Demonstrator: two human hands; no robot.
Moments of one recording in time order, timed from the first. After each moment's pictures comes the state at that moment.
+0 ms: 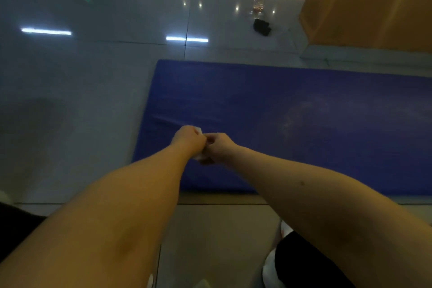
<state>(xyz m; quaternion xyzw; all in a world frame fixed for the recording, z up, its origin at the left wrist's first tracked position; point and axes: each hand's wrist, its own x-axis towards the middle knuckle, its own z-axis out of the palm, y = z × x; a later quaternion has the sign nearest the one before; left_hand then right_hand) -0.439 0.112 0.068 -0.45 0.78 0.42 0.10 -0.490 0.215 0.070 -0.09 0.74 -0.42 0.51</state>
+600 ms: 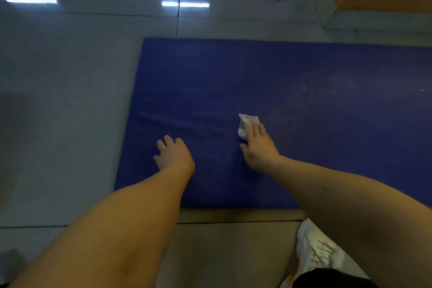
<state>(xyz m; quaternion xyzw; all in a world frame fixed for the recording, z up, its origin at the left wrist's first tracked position) -0.464 0.082 -0.041 -0.44 0.84 0.15 0.28 -0.609 0.263 -0.067 -0.28 0.91 -0.04 0.30</state>
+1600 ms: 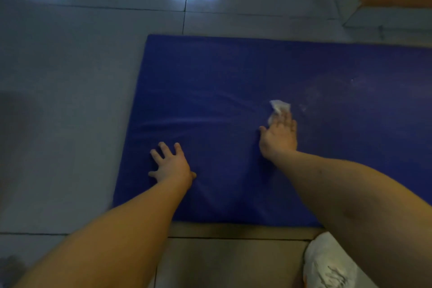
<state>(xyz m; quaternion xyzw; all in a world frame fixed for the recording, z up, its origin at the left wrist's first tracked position) -0.471 0.064 -0.063 -0.46 0.80 0.17 0.34 -0.679 0.246 -0.089 -0.17 0.96 0.00 0.21</state>
